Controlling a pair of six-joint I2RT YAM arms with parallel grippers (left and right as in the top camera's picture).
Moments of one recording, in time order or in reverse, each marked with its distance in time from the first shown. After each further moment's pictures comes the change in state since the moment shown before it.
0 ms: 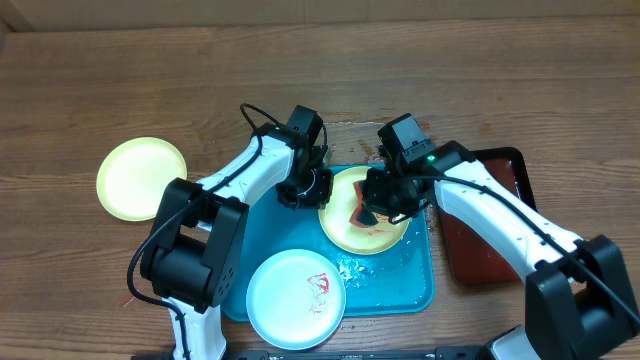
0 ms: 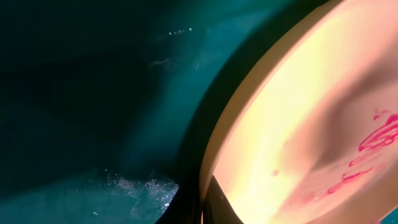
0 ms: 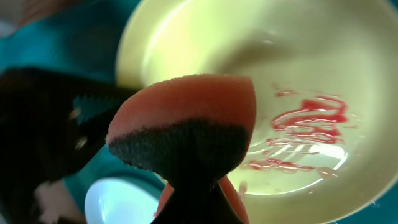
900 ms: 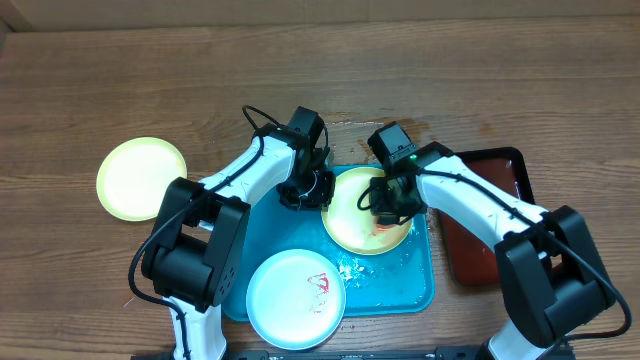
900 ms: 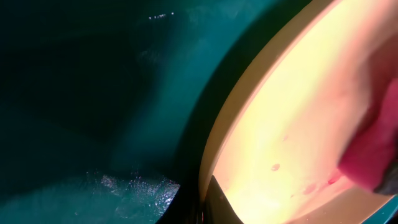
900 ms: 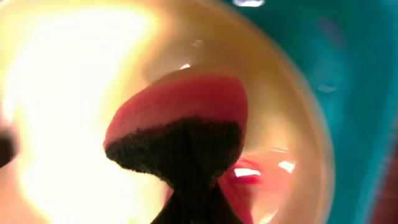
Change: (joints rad) left arm -0.005 0.005 0.000 -0.007 0.027 -0.001; right arm 0.027 0.120 0.000 0.013 0.239 -0.262
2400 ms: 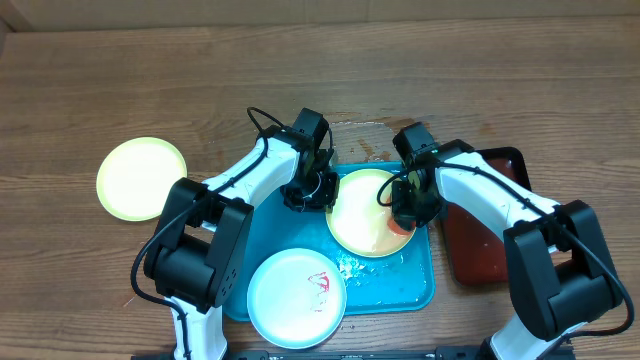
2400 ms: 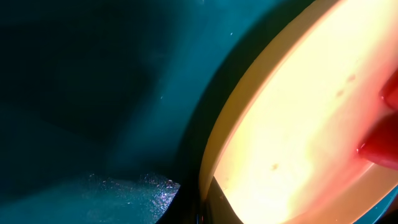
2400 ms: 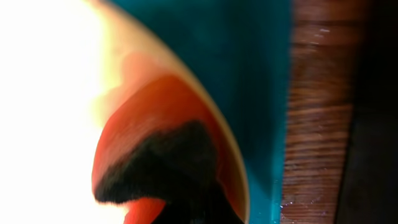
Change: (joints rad) left arm -0.012 0.000 -0.001 0.008 0.014 -0.018; right arm -0.109 0.011 -0.046 -0.061 0.005 -0.042
